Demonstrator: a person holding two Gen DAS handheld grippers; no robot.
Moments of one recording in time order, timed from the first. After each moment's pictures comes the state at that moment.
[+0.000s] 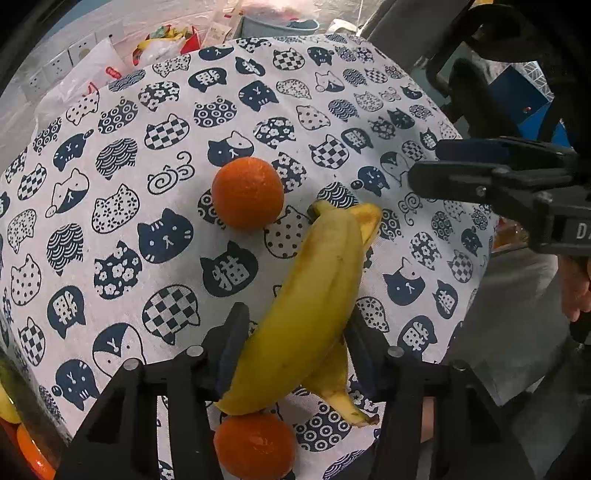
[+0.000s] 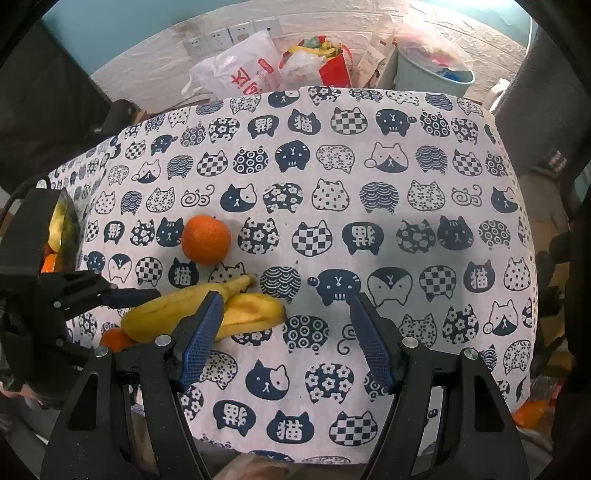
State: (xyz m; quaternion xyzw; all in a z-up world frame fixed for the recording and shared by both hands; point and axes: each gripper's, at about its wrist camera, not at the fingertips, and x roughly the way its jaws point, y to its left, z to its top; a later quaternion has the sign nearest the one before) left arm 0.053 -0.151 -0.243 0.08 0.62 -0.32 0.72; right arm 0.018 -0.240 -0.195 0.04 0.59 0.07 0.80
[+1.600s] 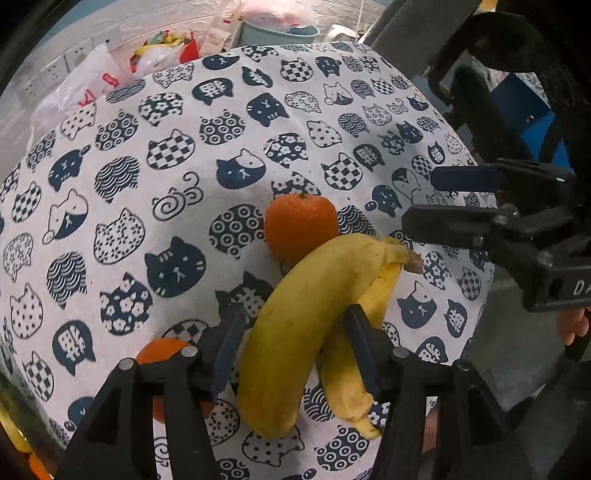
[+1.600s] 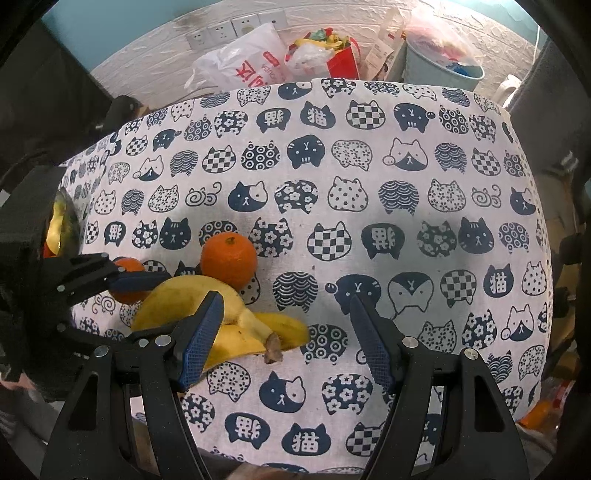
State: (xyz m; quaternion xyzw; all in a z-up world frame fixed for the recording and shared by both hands) left arm 0.076 -0.152 -0.247 0.08 0.61 -0.33 0.72; right arm 0.027 -0.227 -0.206 0.05 0.60 0.07 0.80
